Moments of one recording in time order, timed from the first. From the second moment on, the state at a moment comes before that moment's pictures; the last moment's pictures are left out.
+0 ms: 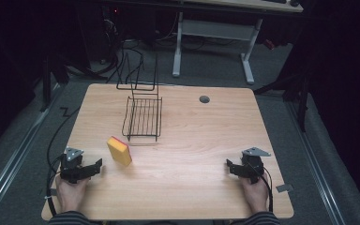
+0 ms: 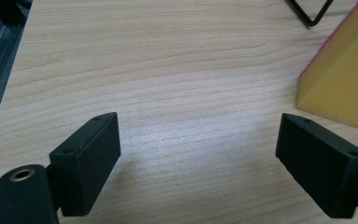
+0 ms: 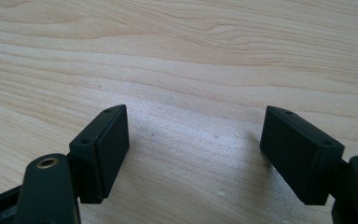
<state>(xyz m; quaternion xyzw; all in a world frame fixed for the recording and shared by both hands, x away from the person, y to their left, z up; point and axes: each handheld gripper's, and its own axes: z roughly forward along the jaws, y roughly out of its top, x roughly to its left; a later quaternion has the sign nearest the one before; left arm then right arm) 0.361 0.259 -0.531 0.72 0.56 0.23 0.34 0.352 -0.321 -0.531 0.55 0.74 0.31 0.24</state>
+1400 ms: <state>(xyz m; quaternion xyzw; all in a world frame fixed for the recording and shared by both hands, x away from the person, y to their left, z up) 0.328 0.225 -0.514 0.76 0.50 0.21 0.37 0.352 -0.320 -0.531 0.55 0.74 0.31 0.24</state>
